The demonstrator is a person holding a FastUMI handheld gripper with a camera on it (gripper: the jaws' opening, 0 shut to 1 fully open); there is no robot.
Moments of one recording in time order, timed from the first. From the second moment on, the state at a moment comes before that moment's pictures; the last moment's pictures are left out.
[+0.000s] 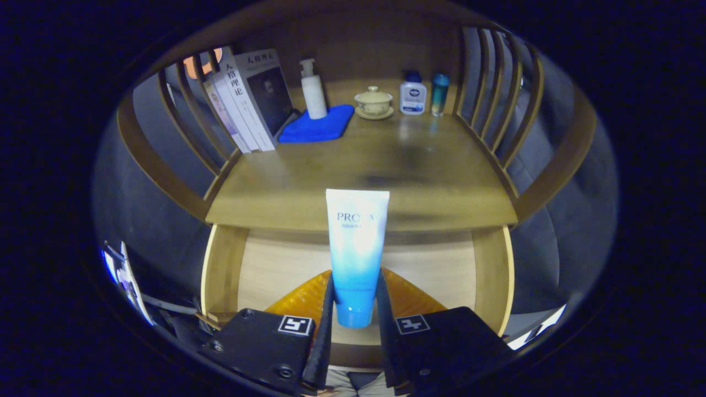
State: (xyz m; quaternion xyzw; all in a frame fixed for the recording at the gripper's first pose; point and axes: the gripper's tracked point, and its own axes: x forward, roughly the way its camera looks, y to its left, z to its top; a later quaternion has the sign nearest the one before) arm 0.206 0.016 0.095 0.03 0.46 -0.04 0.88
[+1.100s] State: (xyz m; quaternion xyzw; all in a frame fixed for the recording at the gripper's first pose) arm 0.350 0.027 0.071 -0.03 0.46 -0.06 0.88
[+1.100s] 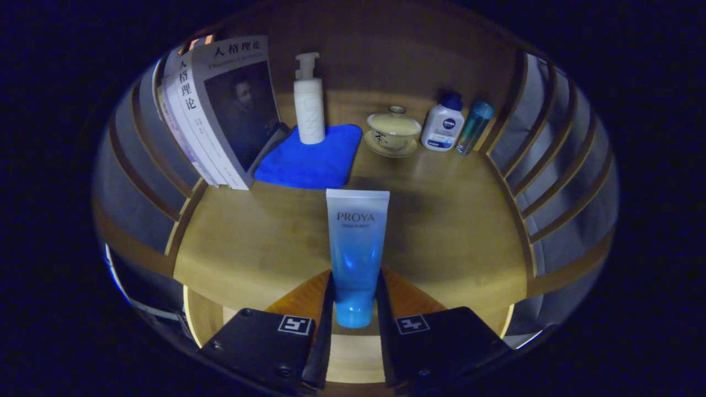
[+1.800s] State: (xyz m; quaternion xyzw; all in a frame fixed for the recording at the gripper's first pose) arm 0.265 0.045 0.112 -0.03 0.42 -0.02 0.91
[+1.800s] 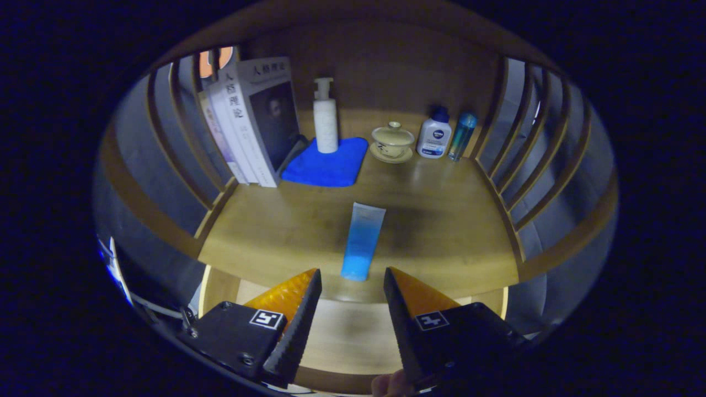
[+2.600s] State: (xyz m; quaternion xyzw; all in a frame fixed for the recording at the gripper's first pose) arm 0.088 0.064 0.140 -0.04 0.23 0.01 0.97
